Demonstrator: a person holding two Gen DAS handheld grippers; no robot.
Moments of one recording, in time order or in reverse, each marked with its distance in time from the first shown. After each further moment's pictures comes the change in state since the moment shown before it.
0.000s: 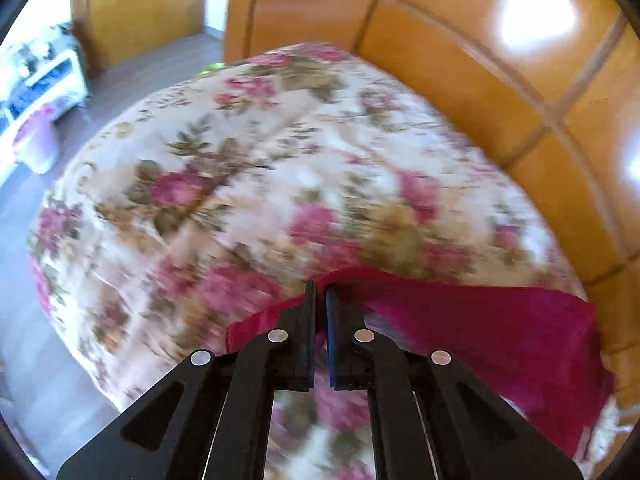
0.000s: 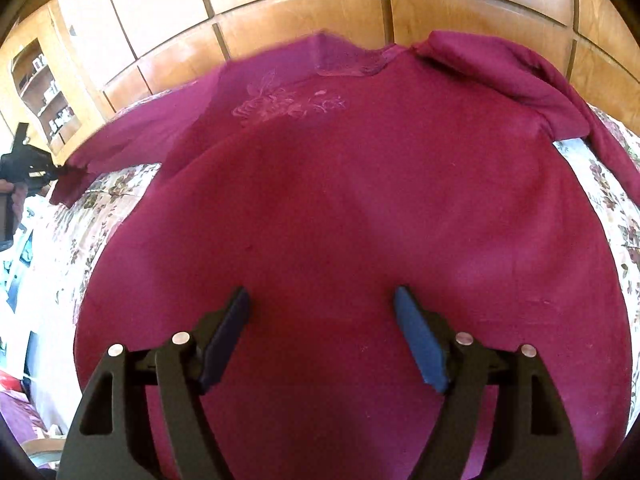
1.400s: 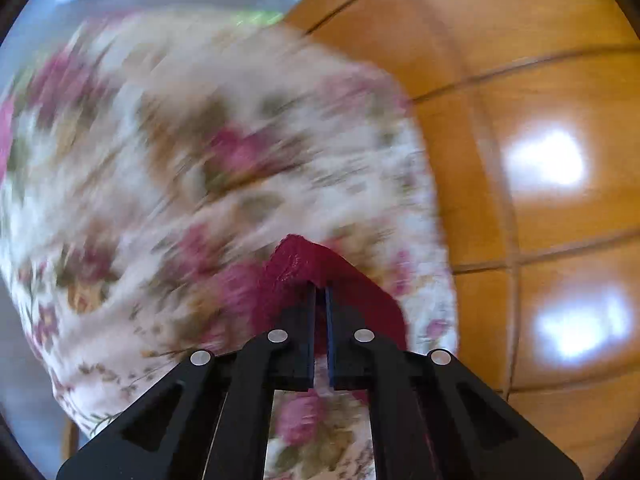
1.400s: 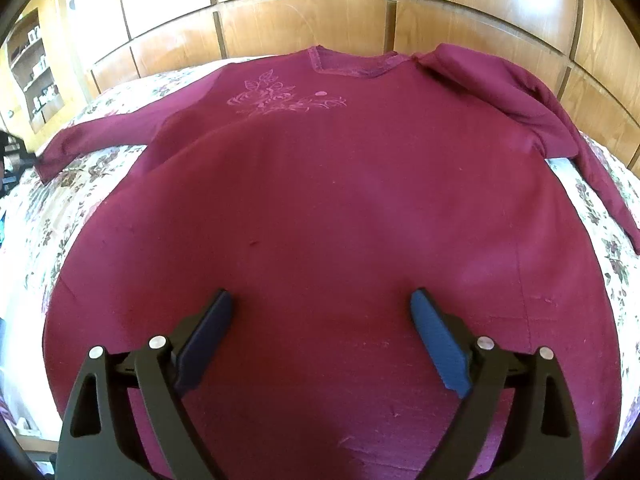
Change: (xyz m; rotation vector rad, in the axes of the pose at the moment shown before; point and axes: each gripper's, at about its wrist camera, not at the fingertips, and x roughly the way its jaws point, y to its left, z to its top) left arm -0.008 0.080 0.011 -0.500 -0.055 -0.409; right arm 0.009 0.022 -0.006 -0.067 -0.020 -0.121
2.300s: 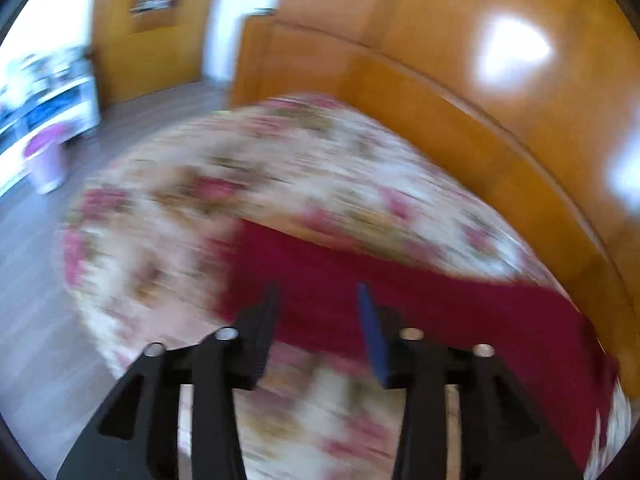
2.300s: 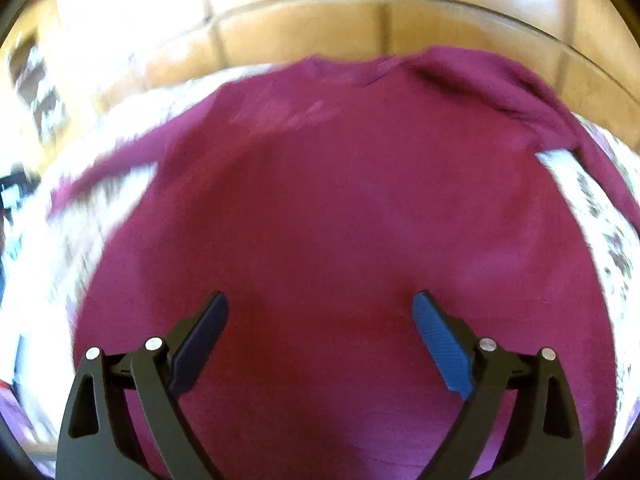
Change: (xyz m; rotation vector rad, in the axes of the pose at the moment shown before) left arm -0.032 -0.059 -0.128 0.605 -0.112 0.214; right arm -0.033 -0.050 0.013 0.159 -0.051 0.063
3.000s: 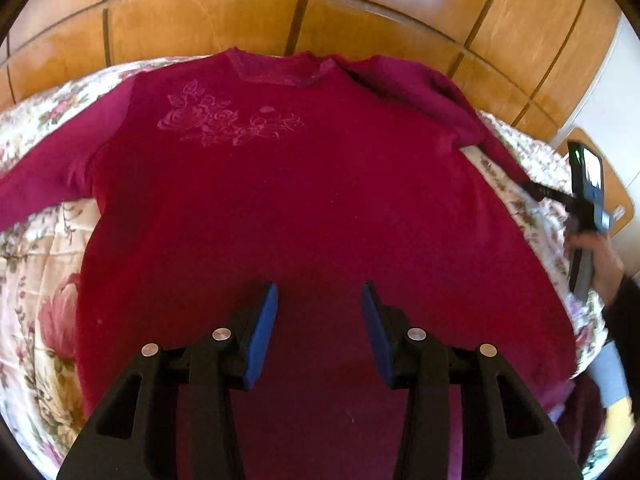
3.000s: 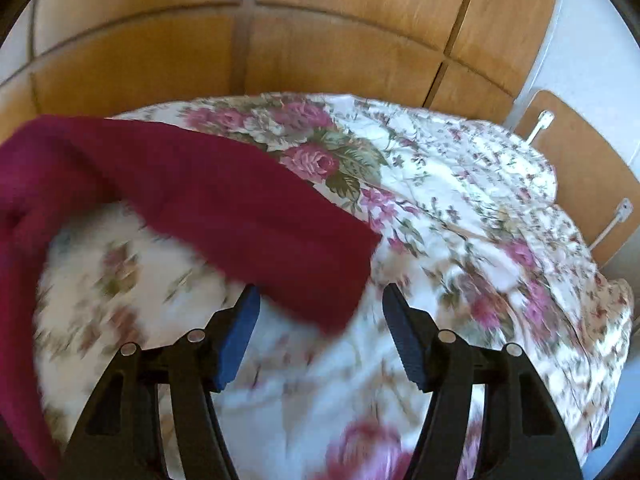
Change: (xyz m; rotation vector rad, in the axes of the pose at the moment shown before) left arm 0.002 -0.303 -0.236 0.645 0.317 -0.456; right arm 0.006 -0.307 0.069 0.190 0.019 -0.619
